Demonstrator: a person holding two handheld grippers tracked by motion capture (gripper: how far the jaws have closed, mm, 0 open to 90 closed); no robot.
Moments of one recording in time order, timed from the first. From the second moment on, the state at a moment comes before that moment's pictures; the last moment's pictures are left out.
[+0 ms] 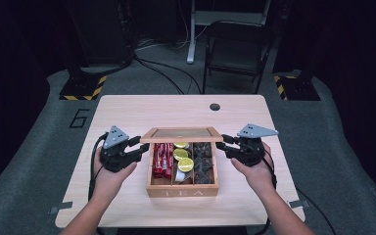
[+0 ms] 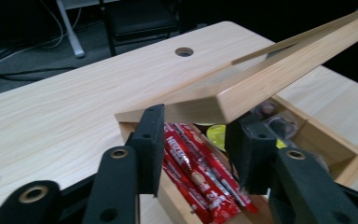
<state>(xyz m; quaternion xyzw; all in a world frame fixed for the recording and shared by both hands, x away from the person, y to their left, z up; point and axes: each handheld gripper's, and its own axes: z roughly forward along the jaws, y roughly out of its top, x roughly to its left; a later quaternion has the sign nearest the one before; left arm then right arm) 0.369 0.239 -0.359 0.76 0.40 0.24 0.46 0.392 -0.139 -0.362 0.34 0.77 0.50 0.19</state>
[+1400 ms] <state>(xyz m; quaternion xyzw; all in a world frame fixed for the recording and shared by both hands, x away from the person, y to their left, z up) 0.419 0.230 -0.362 0.74 0.43 0.25 0.46 0.427 -0.133 -0.361 0.35 0.77 0.49 0.21</state>
